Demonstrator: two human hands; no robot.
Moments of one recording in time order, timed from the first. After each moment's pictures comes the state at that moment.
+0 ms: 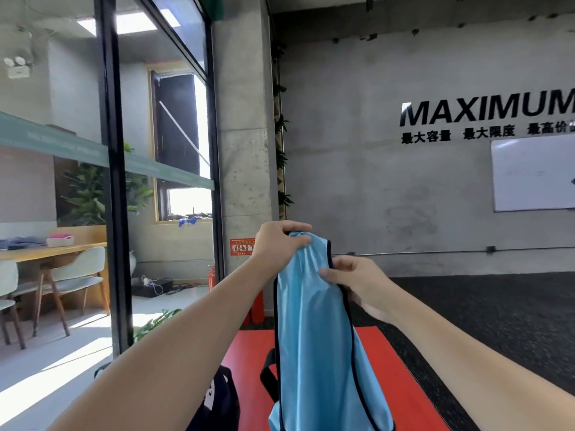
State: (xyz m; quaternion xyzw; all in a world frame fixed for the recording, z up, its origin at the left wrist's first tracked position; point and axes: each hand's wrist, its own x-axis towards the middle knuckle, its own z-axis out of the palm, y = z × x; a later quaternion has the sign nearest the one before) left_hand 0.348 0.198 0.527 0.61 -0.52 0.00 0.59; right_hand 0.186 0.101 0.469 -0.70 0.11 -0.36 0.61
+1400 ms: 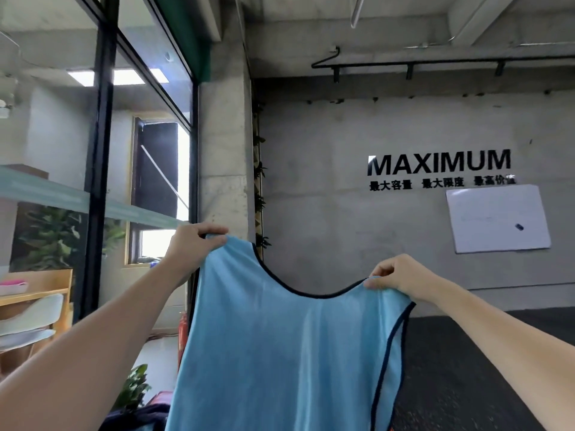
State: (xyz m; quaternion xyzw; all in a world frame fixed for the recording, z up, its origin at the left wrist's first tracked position) left_hand 0.404 0.293 0.617 0.58 -0.51 0.10 0.63; right_hand 0.044 0.076 0.564 -0.86 0.29 -0.37 0.22
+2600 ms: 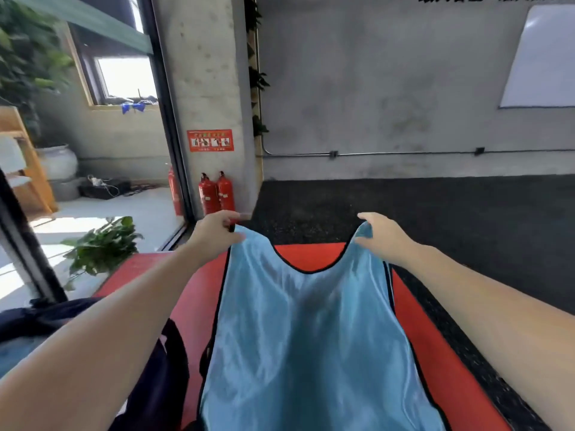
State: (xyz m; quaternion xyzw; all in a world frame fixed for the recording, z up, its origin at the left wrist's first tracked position) left_hand 0.625 -0.030 0.307 0.81 -0.44 -0.07 0.38; right_hand 0.319 -0.230 0.304 -0.89 0.41 -0.17 0.14
